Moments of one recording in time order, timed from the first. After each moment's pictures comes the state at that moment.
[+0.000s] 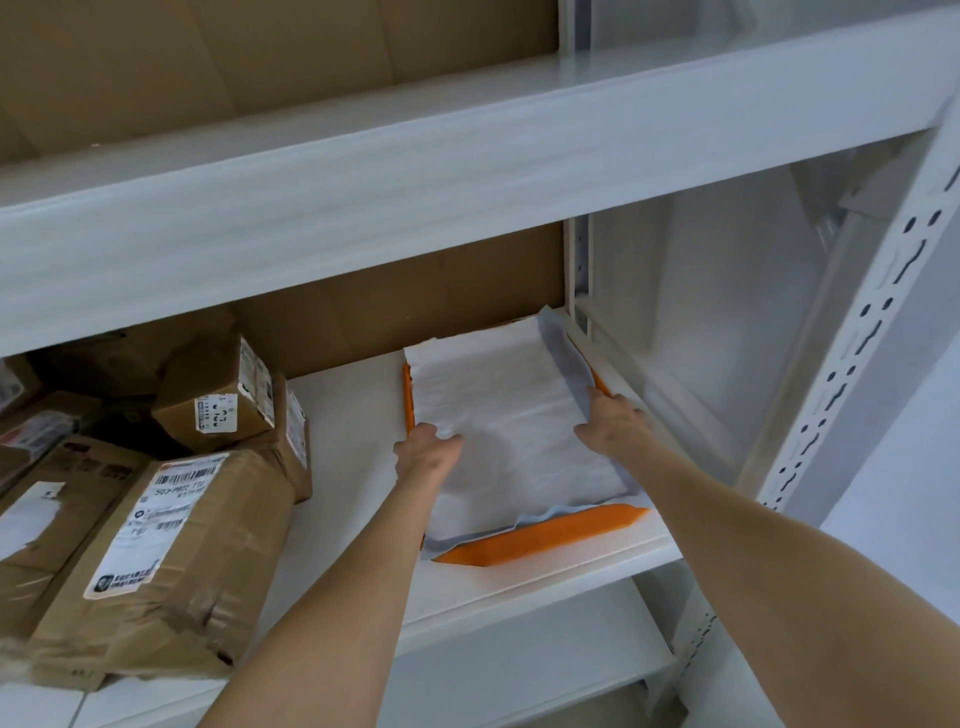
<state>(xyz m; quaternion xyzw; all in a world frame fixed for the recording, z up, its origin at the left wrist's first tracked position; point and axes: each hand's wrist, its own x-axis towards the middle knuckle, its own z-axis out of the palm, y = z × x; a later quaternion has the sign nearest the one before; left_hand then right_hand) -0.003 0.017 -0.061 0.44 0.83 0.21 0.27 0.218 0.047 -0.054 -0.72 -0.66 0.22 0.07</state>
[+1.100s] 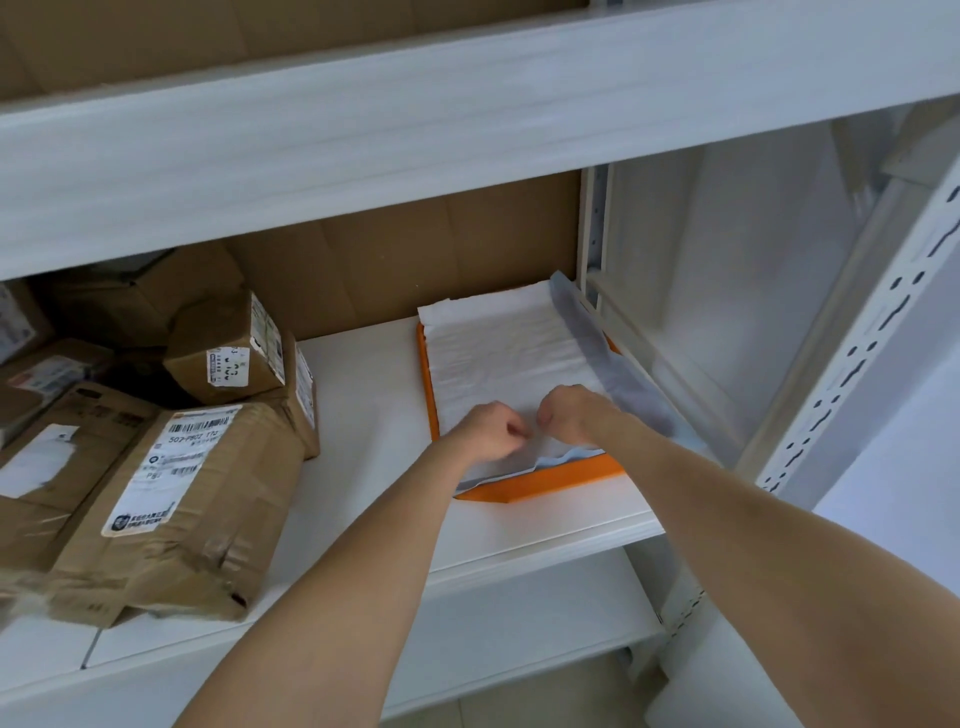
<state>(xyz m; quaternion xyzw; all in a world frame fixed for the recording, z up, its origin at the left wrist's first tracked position) 0.034 -0.002 -0.053 0.71 0.65 0.05 0.27 0.174 0.029 -0.047 -0.61 -0.77 0.19 -0.05</state>
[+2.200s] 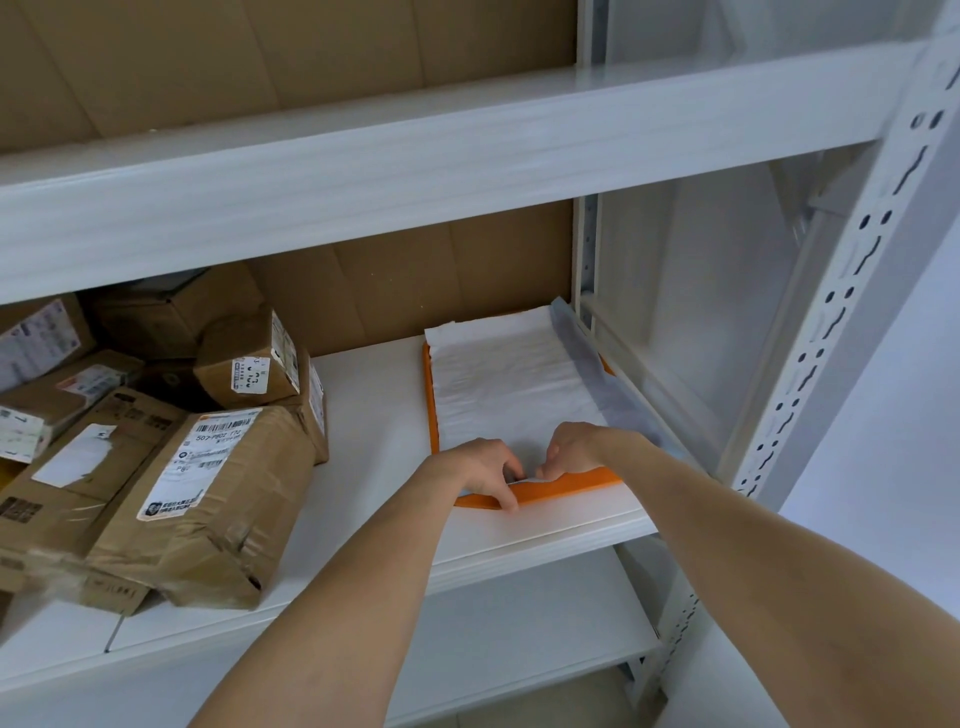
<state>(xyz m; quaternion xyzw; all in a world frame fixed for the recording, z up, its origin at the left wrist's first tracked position) 0.031 -0.034 -0.045 0.75 0.59 -0.10 0.29 0.194 -0.001 -0.045 -0.58 -0.75 0.29 -0.11</state>
